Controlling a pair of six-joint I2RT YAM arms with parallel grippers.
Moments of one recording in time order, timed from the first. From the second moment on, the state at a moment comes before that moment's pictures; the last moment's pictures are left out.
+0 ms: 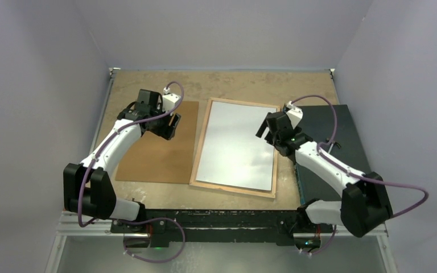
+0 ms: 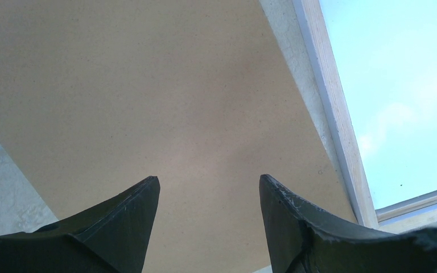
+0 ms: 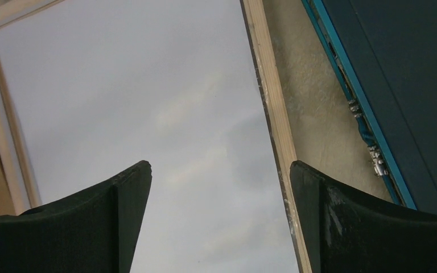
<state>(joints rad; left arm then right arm) -0.22 1.41 1.10 -0.64 0.15 0.25 0.48 1.23 0.79 -0.36 0.44 0.82</state>
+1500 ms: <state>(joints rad) -0.34 1.73 1.08 -0.45 0.28 0.22 0.33 1.74 0.99 -0.11 0.29 0.74</state>
